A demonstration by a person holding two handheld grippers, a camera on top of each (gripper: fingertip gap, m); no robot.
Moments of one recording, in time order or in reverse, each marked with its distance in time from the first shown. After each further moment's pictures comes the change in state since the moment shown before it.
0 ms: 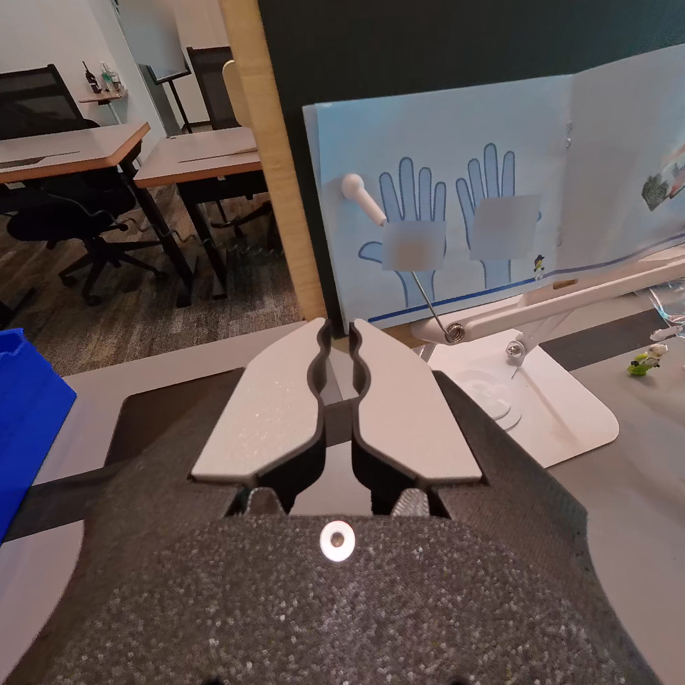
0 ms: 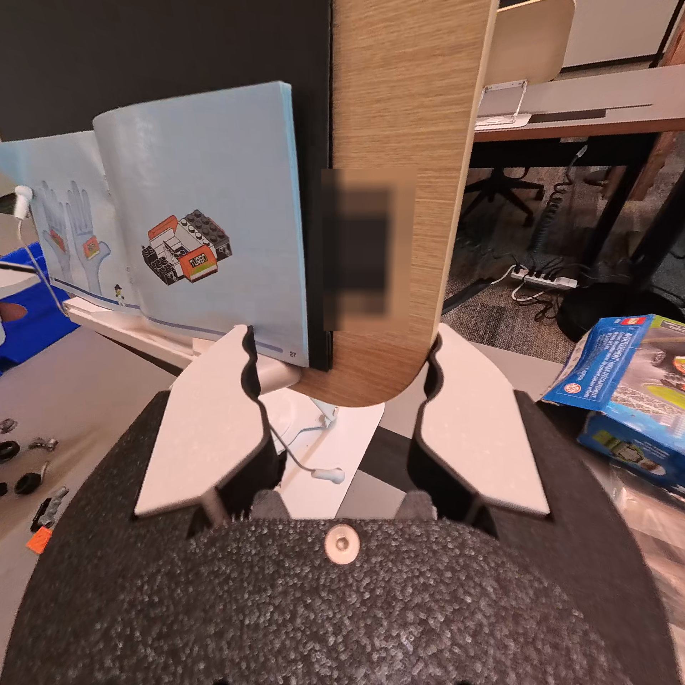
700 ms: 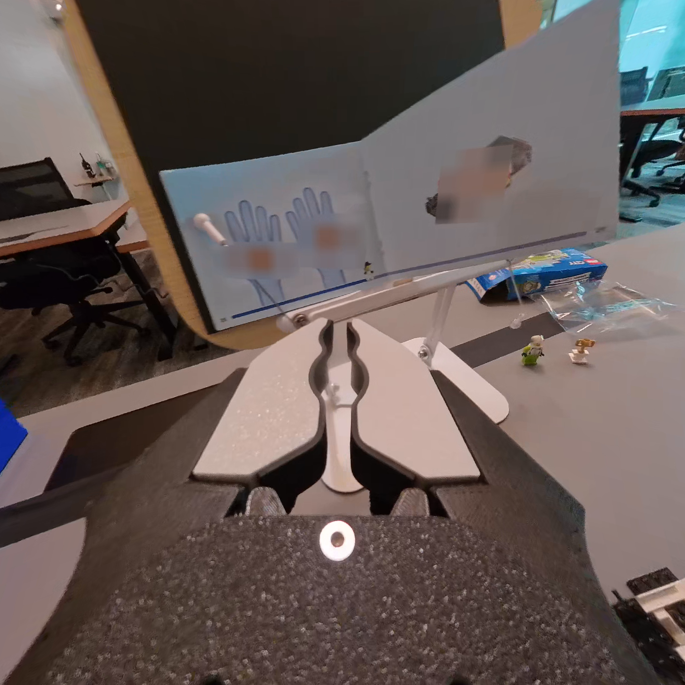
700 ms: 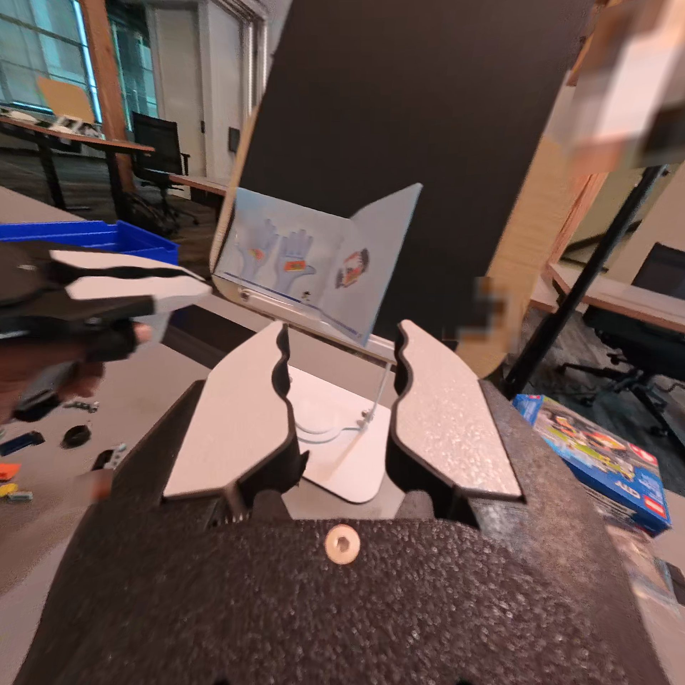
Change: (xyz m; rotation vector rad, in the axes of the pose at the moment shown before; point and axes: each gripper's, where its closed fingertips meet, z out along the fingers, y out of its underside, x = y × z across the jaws) left arm 0.089 -0.010 -0.050 0.153 0.066 0.062; right arm -0.147 -0.018 -0.117 0.262 0.118 -0.362
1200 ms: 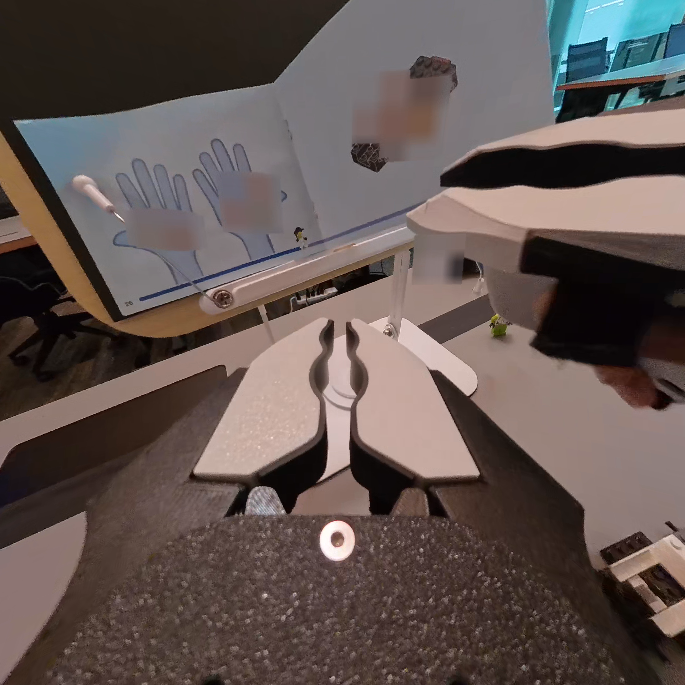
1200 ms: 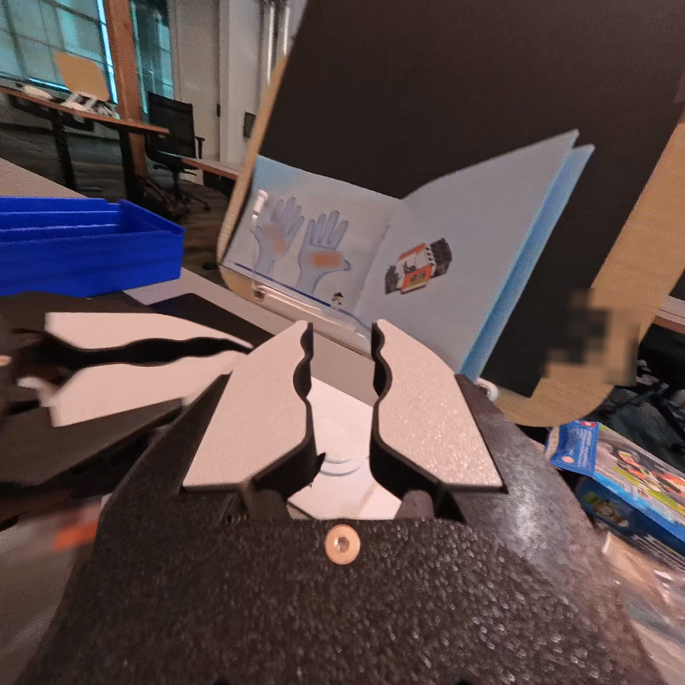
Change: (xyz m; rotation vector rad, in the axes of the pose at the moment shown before) left arm 0.041 0.026 0.009 -0.024 0.075 0.044; right arm -0.024 0.028 0.068 -0.036 -0.030 -0.024
